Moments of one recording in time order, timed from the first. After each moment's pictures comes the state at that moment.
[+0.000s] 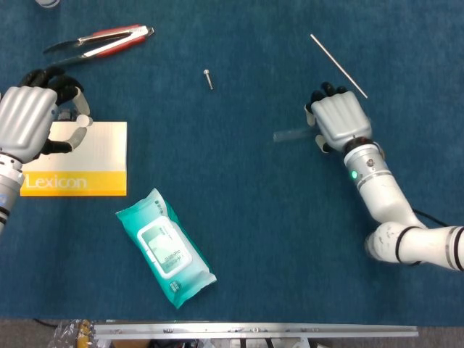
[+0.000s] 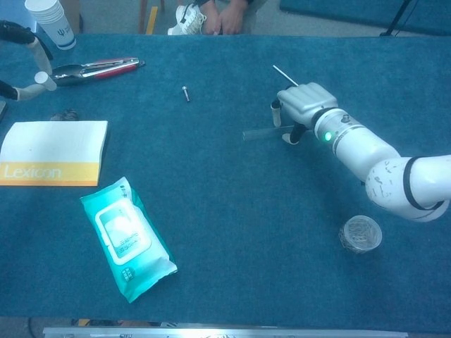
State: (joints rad) left arm -0.51 -1.03 -0.13 -1.81 1.23 1.06 0.06; right arm 0.89 -1.73 0.14 -1.36 -0.65 0.96 -0.78
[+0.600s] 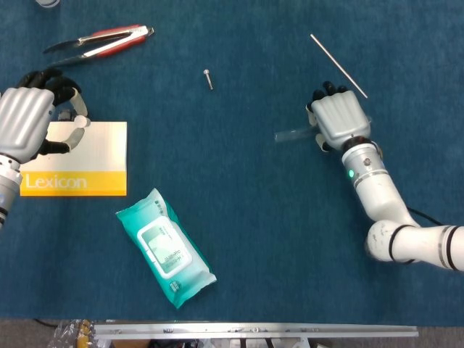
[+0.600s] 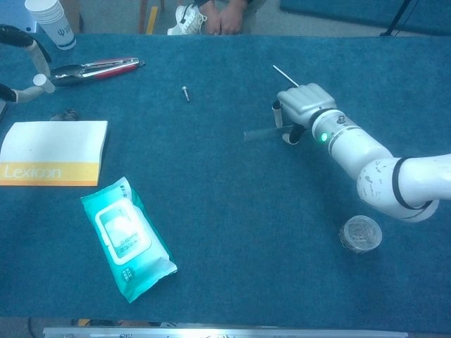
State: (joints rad) left arm -0.50 -1.04 -0.13 -1.78 1.24 1.05 0.03; right arm 0.90 -1.76 0.15 -1.33 -0.61 0.98 -0.82
